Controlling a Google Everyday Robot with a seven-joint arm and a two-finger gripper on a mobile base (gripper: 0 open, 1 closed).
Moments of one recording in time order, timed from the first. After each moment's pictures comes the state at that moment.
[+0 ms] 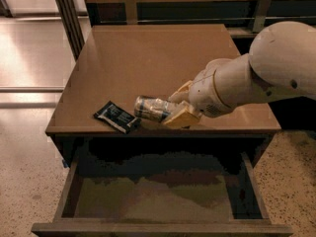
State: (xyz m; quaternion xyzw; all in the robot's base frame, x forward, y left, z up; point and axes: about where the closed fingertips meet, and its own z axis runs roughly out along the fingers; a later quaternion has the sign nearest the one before) arm 0.500 -0.047 0.866 -0.59 0.71 0.11 0.37
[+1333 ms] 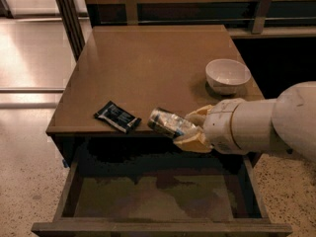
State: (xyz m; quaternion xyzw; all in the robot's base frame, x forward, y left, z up) arm 0.453 -0.075 0.851 -0.51 0.76 0.06 0.41
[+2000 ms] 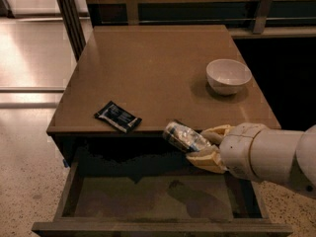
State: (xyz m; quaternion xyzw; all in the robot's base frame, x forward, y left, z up) arm 0.424 -0.106 0.830 -0.45 0.79 0.05 0.42
